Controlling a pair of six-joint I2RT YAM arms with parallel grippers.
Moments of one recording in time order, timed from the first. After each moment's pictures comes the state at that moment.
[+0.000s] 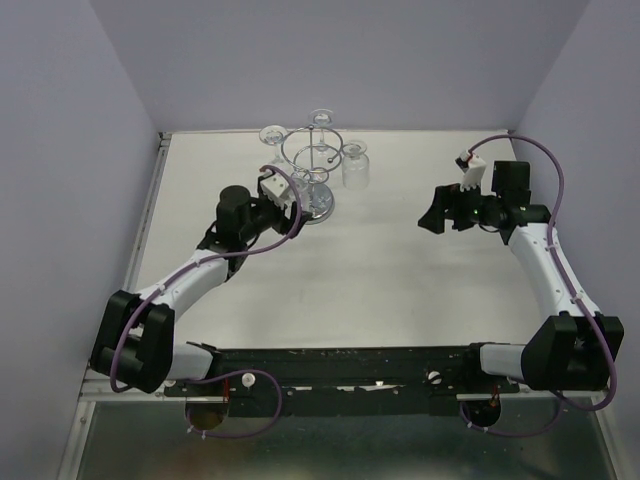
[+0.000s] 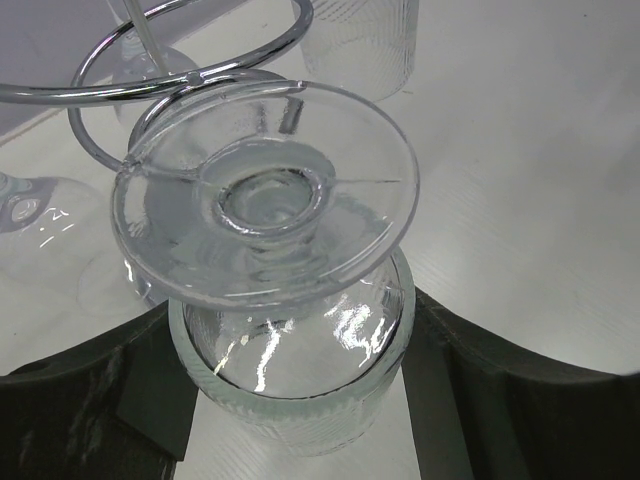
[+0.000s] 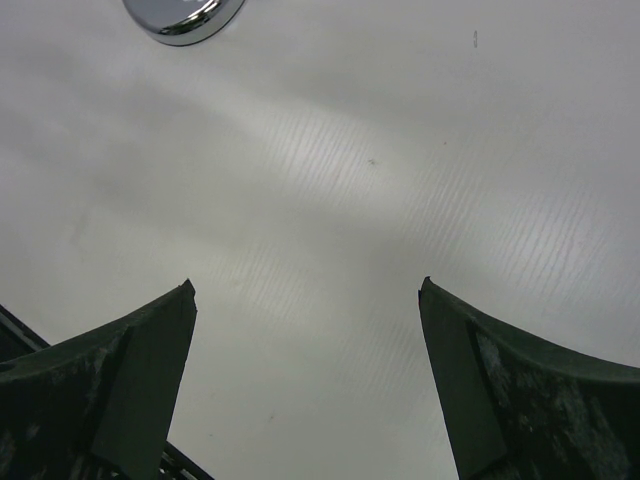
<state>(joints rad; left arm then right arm) -0.36 1.33 0.72 0.43 0.44 0.09 -0.03 1.28 1.07 -0.57 -0.59 -0.12</state>
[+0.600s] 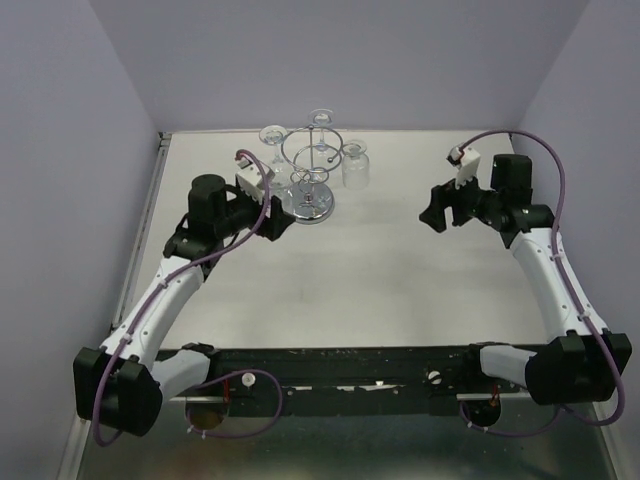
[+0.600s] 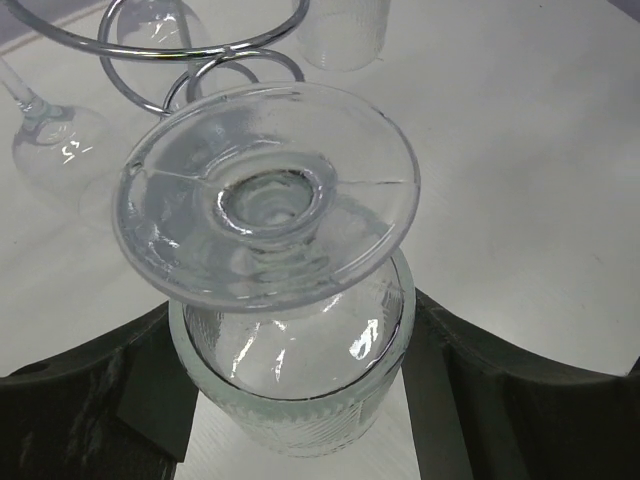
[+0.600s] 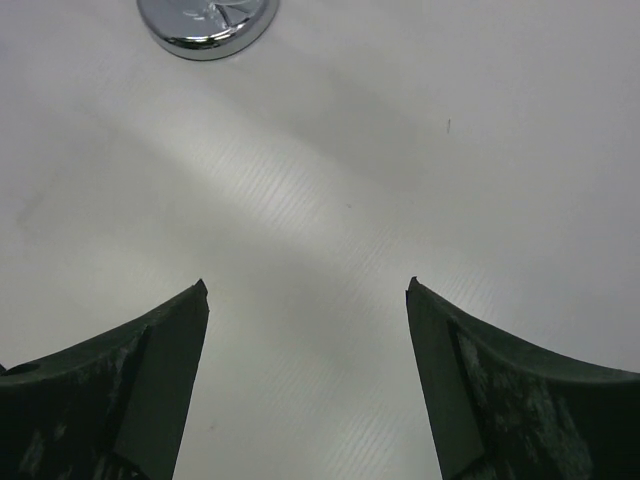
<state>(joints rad) -0.31 1.08 0.83 -0.05 0.48 0.05 0.01 1.22 1.10 -0.57 -0.57 -0.28</state>
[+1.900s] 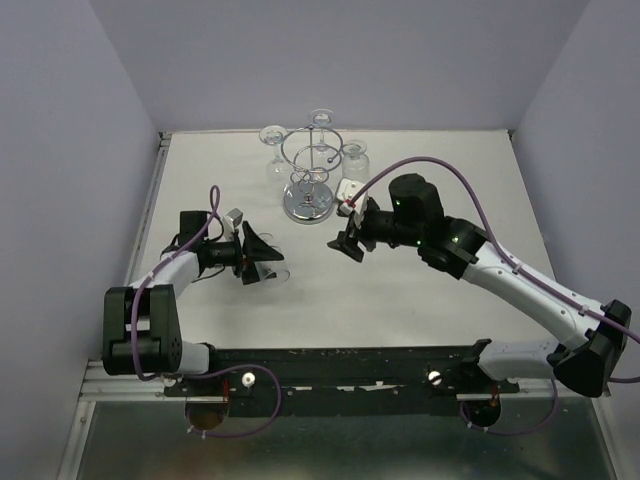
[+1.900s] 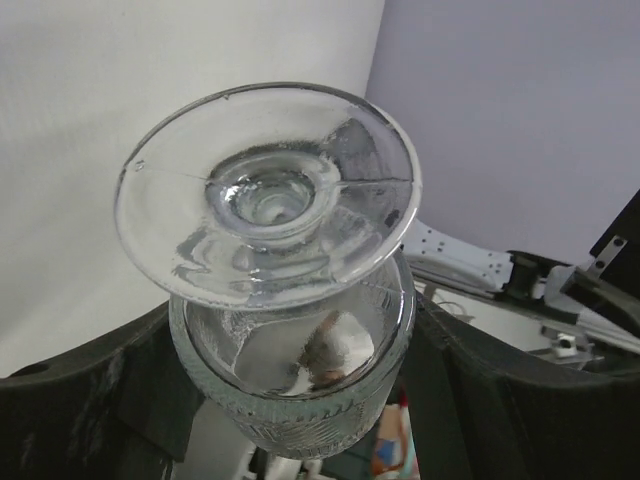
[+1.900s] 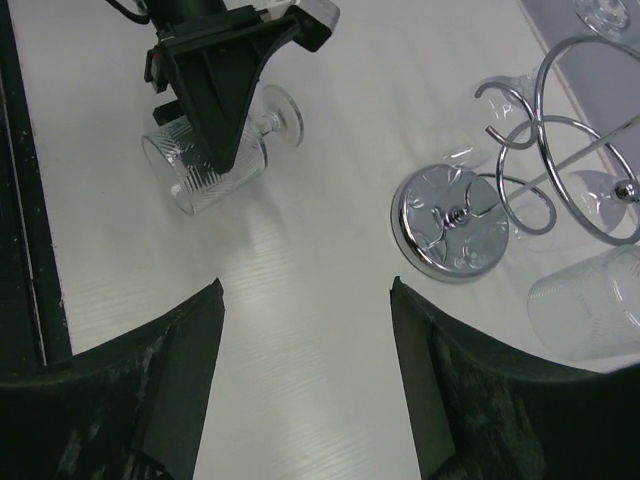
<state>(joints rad) 0.06 1.37 0.69 -0.32 1.18 -0.59 0.82 1.26 1.21 -0.34 -0.32 -0.41</state>
